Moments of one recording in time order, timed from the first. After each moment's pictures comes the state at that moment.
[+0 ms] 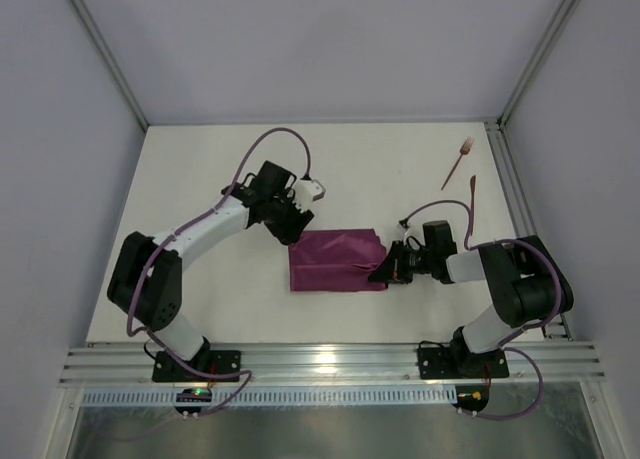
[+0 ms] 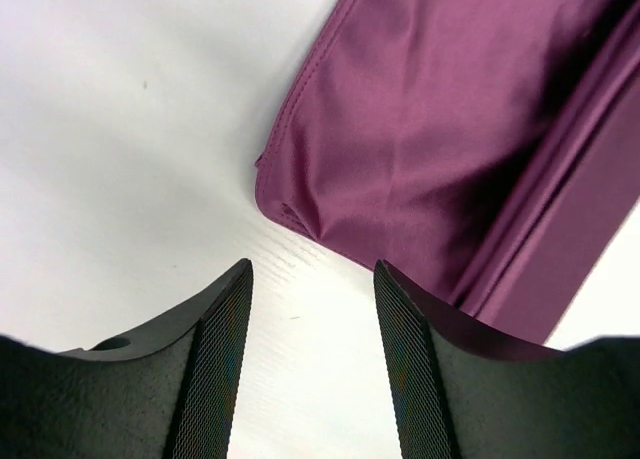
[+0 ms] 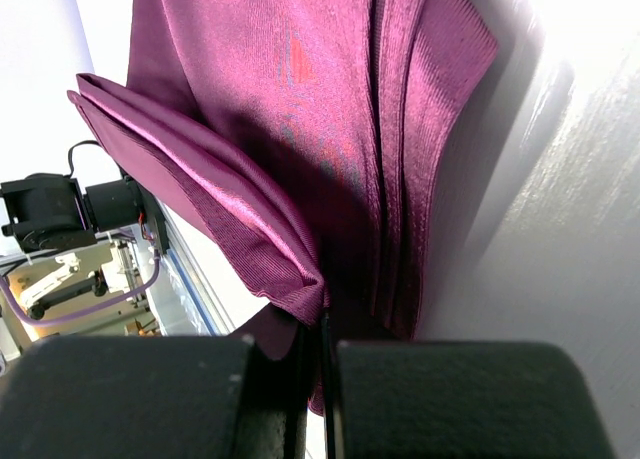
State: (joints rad) left arm -0.54 1.65 1.17 -0.57 0.22 0.34; right arm 0.20 1.58 0.38 0.29 -0.85 0.54
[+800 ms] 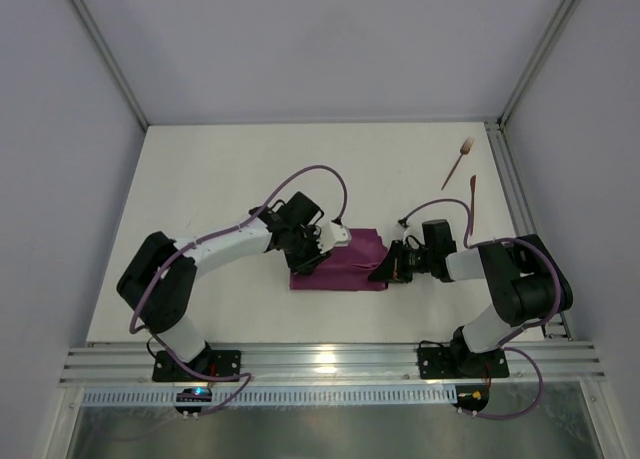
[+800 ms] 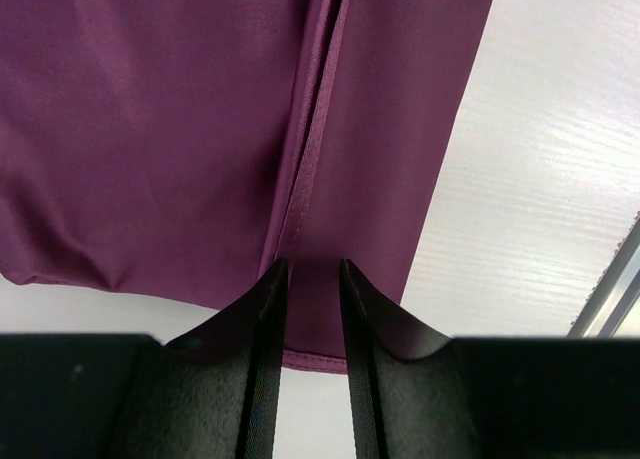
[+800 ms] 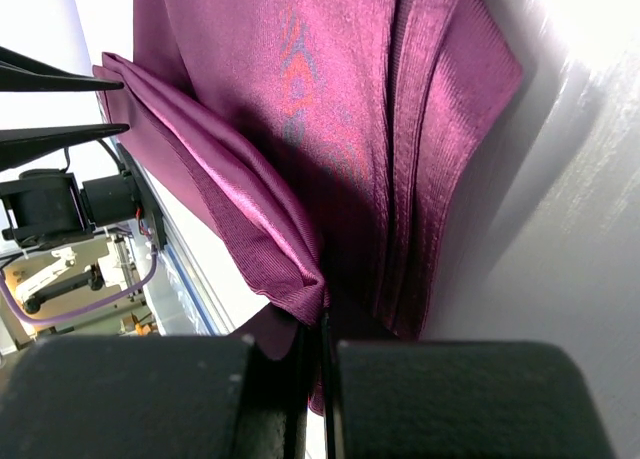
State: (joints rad) left arm -0.75 1.65 1.08 -0.60 0.32 0.46; right arm 0.20 1.58 0.40 0.27 -0.86 0.52
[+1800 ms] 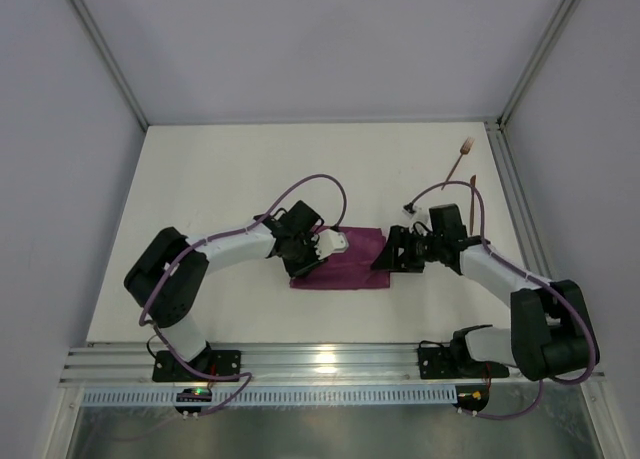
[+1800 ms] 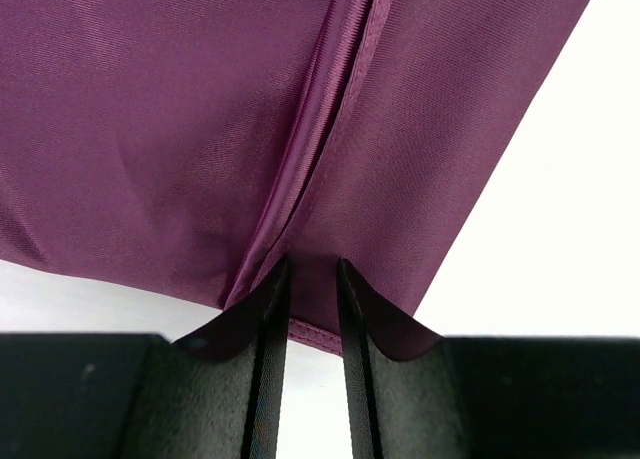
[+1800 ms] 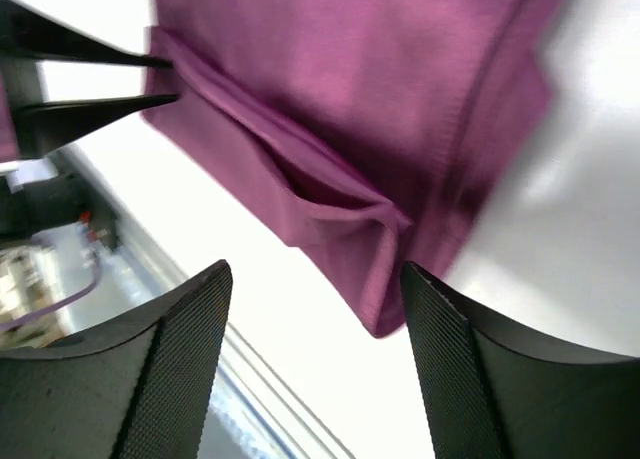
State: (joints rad) left arm -0.75 1.70 1.01 -0.50 0.23 0.47; right arm 0.20 1.30 0.55 -0.20 -0.72 0.35
